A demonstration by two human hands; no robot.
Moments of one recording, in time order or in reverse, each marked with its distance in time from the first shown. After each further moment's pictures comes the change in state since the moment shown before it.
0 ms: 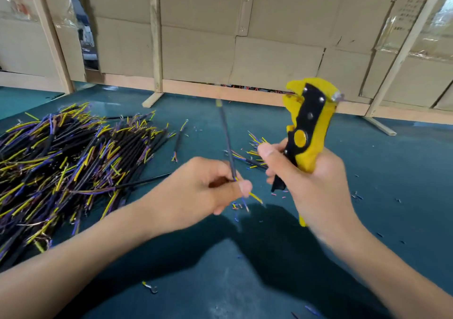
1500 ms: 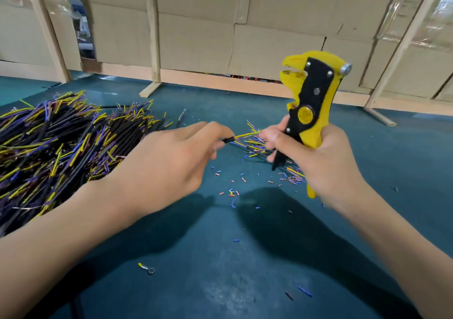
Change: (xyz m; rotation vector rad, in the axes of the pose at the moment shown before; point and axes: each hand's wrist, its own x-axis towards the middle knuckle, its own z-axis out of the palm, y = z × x) left_hand -0.010 0.003 -0.024 0.774 0.266 0.478; right_hand 0.022 0.007 -0.018 0.037 -0.134 -0.033
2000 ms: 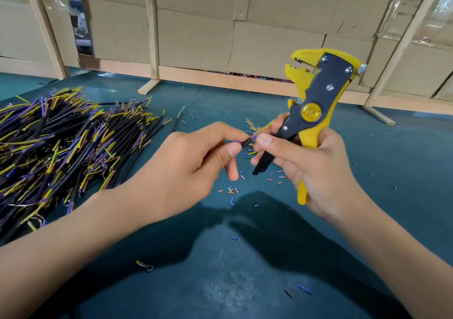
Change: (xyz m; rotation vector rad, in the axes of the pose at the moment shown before) left_hand 0.000 0.016 0.015 -0.507 0.033 -0.164; right_hand -0.008 -0.003 0.014 0.438 -0.069 0.069
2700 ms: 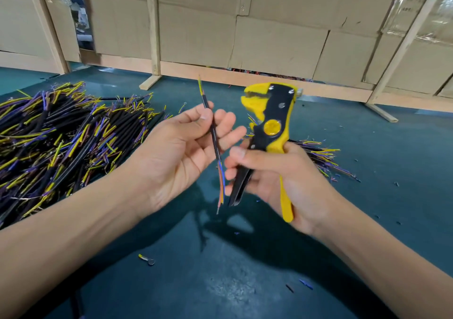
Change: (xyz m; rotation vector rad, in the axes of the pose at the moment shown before) left_hand 0.019 -0.001 0.003 -1.488 0.297 -0.511; right_hand -0.013 0.006 0.028 0.204 -0.185 0.407
